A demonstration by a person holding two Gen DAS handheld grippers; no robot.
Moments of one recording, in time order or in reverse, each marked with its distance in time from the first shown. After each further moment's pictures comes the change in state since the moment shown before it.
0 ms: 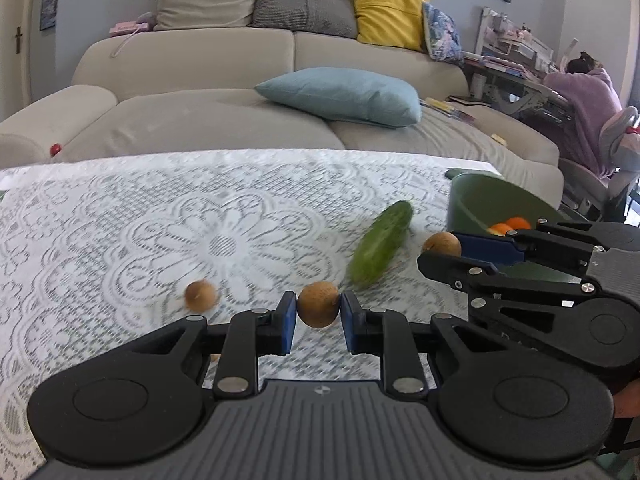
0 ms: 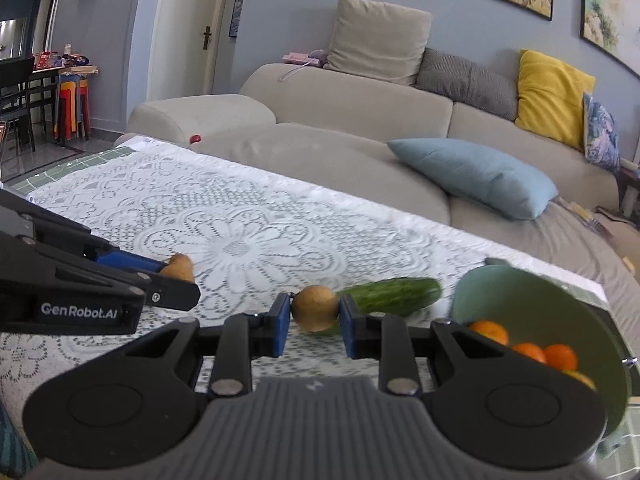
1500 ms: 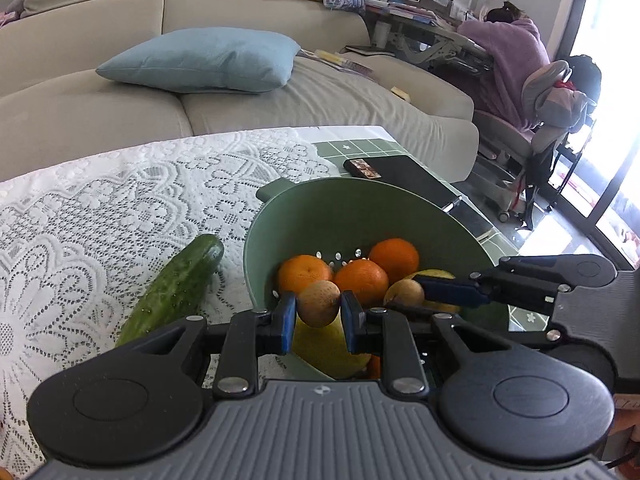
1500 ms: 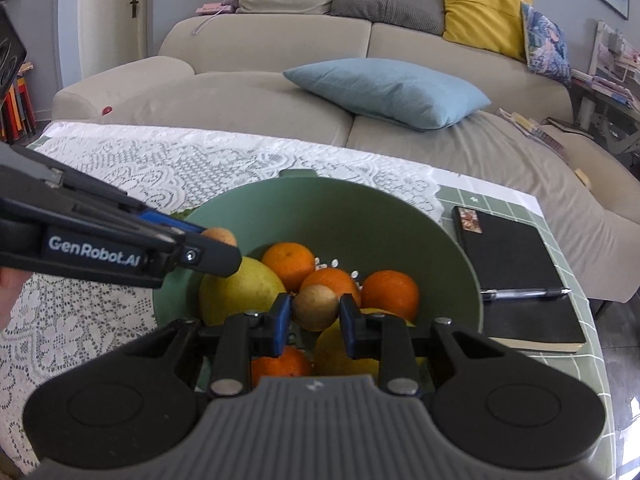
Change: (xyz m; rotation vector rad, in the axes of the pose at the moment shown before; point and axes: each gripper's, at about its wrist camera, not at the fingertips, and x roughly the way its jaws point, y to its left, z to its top) left arm 0.119 -0.124 0.067 0.103 0.155 -0.267; right arm 0.010 -0.163 -0.030 0.141 0.216 -0.065
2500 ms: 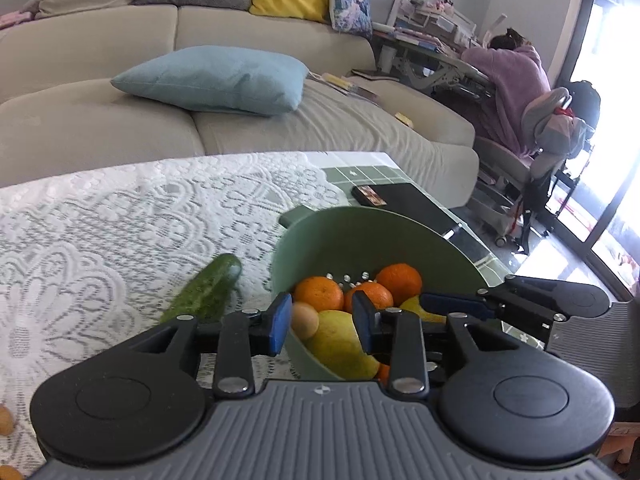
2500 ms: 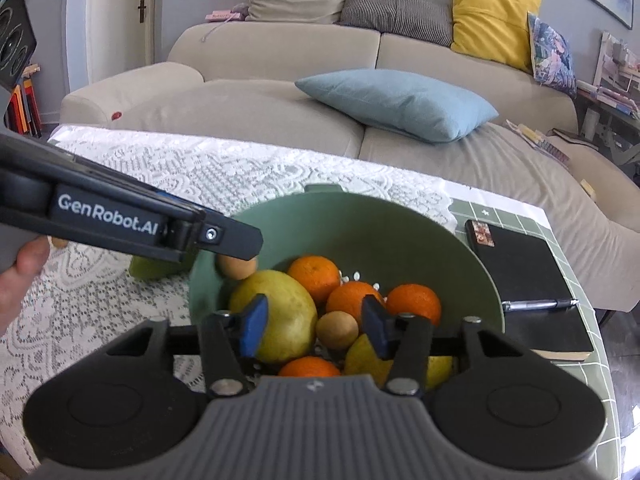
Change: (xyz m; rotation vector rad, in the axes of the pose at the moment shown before) left arm -0.029 0.015 0.004 -0.036 -0.071 0.002; right arm -0.012 0.021 0.006 -0.004 -0.050 0.002
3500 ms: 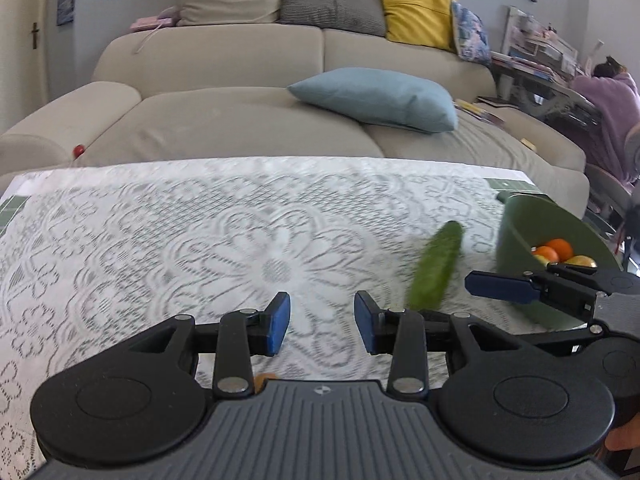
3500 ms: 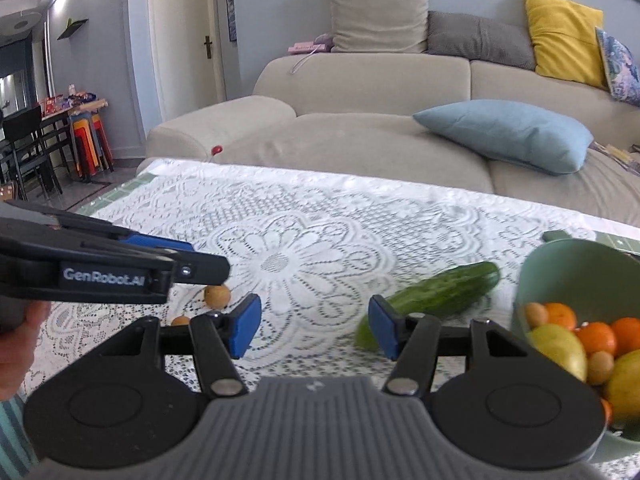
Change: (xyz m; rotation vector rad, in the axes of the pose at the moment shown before) left arm -0.119 0.120 -0.070 -0.089 -0.069 0.338; right arm 0.028 0.163 0.018 0.005 -0.082 0.224
